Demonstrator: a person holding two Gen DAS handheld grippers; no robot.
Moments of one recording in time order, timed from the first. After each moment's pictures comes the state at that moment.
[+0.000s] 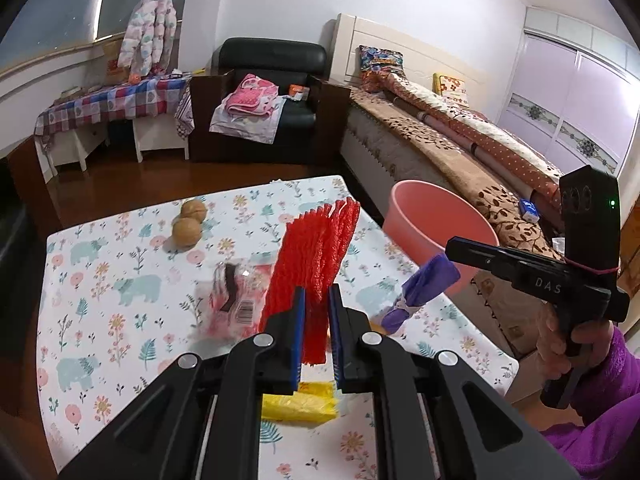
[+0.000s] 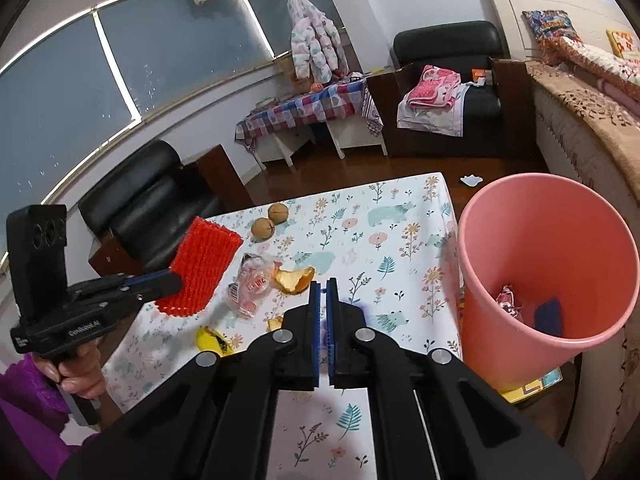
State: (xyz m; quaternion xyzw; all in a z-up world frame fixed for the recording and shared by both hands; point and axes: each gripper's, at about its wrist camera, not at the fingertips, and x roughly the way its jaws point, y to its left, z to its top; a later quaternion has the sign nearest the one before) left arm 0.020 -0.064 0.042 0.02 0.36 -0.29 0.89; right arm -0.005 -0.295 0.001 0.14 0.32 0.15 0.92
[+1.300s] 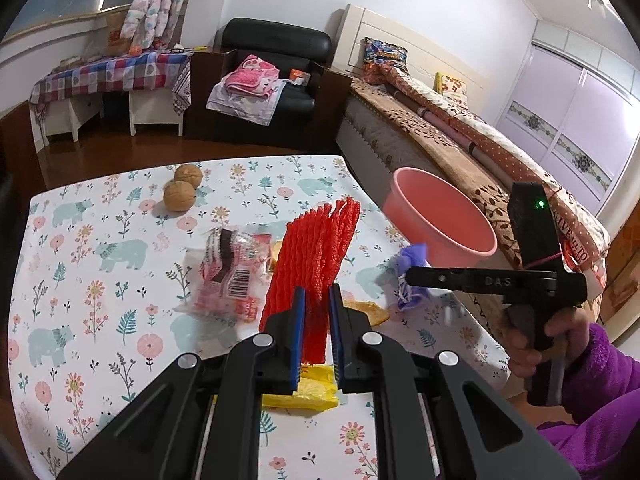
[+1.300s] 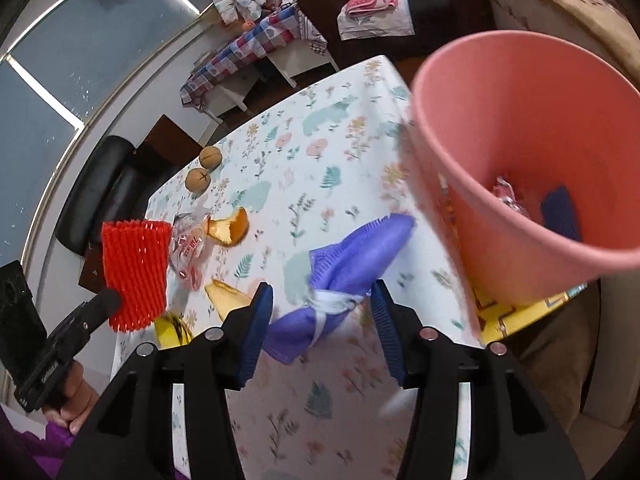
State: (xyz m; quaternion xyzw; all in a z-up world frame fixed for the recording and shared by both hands) left arm 0.032 -0.046 0.010 -0.02 0.39 -0.30 0.87; right arm 0.042 -0.305 -0.069 0.22 0.47 0.10 0.85
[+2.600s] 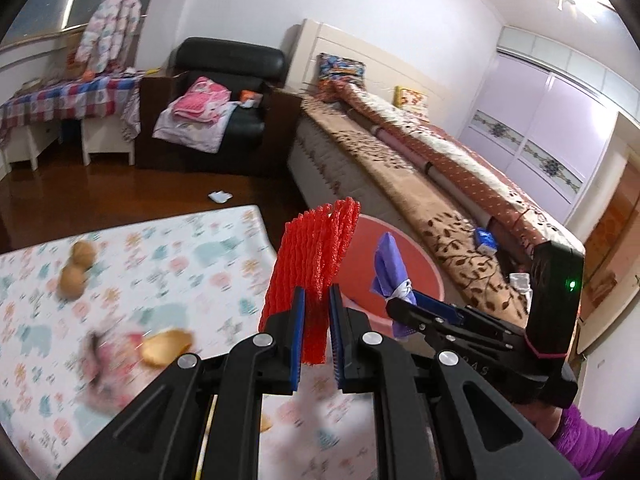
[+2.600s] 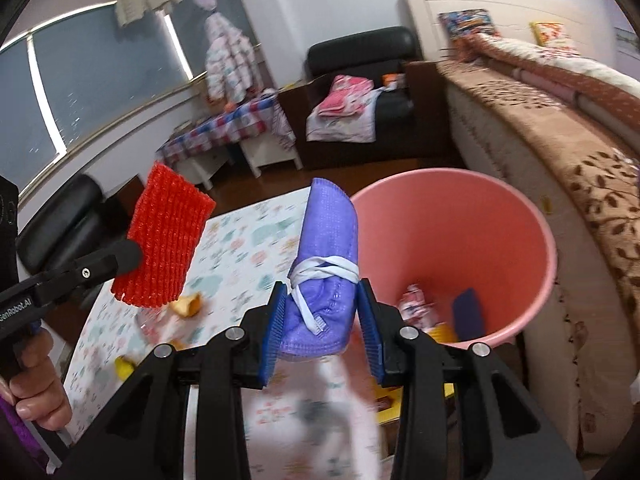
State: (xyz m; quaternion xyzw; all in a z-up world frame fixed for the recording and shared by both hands) left arm 0.059 -0.172 0.054 -0.03 0.35 -0.37 0.86; right arm -0.009 -0.365 -0.011 0.15 0.32 -0.01 0.94
